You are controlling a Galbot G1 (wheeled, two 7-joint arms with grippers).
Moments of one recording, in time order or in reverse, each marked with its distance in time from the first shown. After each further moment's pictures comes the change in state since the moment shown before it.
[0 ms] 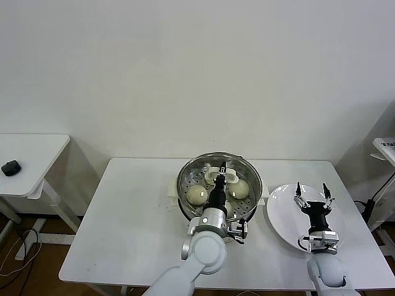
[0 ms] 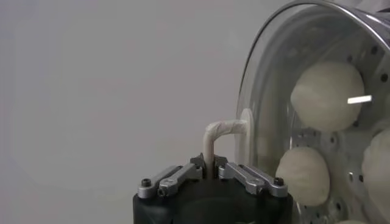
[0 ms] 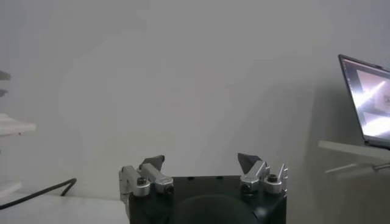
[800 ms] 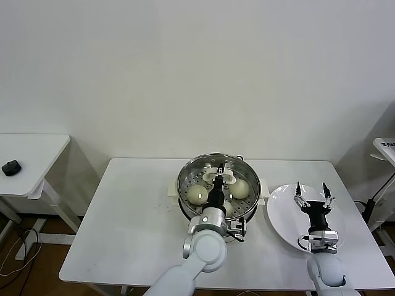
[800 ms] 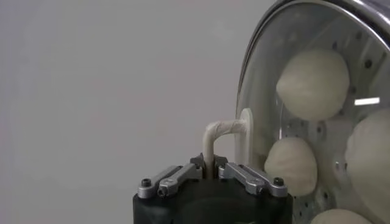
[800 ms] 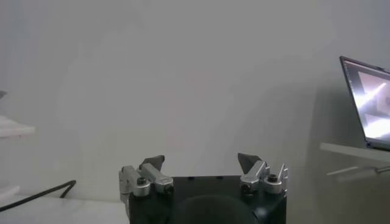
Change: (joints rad) left arm -0.002 -0.013 -0.012 0.035 0.025 0.003 0.014; right arm 0.004 0.000 0.000 -0.005 -0.004 0.004 0.000
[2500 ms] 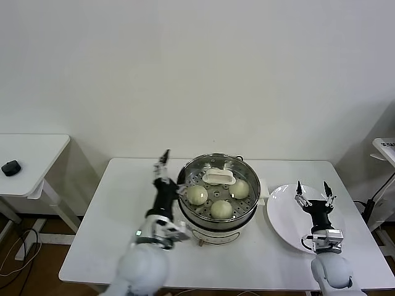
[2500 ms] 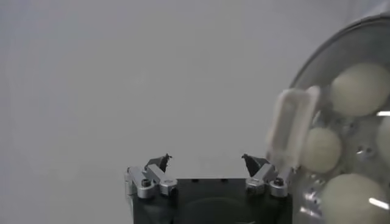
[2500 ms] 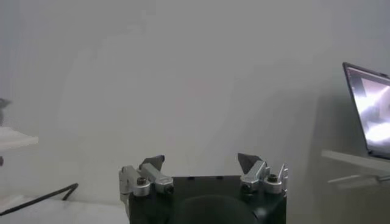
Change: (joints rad) left arm 0.290 0.172 -0.346 -0.430 -0.650 -0.092 -0.248; right arm -0.047 -0.049 -0.007 0.092 0.068 -0.069 -0.005
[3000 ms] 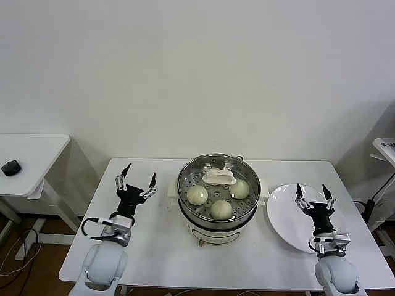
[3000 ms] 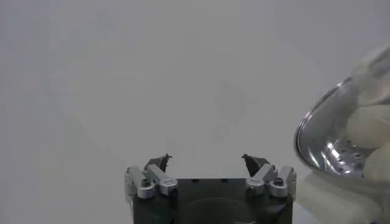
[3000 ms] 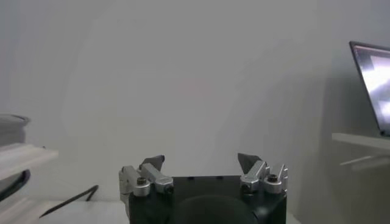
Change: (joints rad) left arm 0.087 0.012 -0.332 0.211 -0.708 -0.391 -0.064; right arm -0.049 -0.032 0.005 0.054 0.137 -0.042 -0.047
